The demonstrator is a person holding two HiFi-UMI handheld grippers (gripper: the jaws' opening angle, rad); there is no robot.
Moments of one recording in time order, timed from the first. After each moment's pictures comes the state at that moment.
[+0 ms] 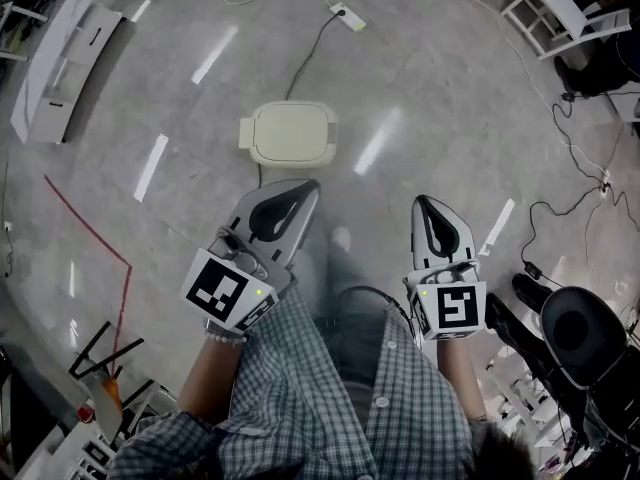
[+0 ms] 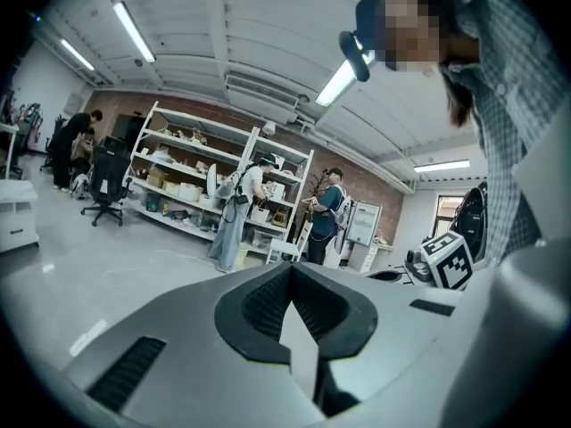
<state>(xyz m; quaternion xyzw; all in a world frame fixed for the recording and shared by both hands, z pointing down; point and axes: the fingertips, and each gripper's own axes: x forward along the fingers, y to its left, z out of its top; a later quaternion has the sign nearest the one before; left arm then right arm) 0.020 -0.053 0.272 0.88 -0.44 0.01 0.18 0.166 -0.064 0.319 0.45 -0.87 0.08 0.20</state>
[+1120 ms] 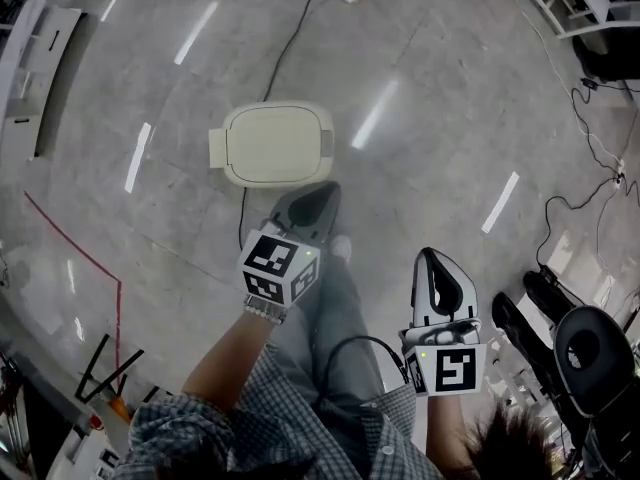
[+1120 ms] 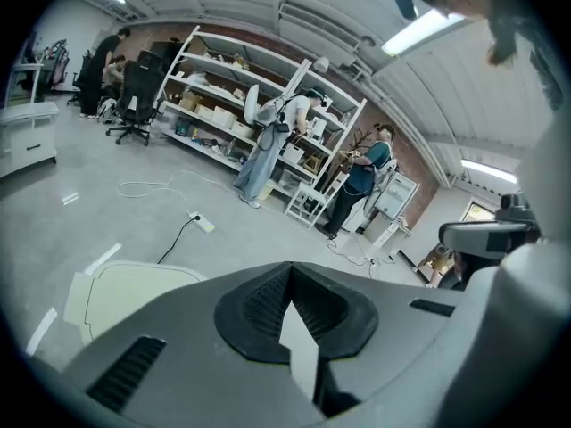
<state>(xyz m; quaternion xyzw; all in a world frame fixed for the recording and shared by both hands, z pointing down) 0.049 -0.137 0.549 0.81 -0.45 0.10 0.36 0.172 -0.087 0.443 0.49 -0.82 0.17 0.25</state>
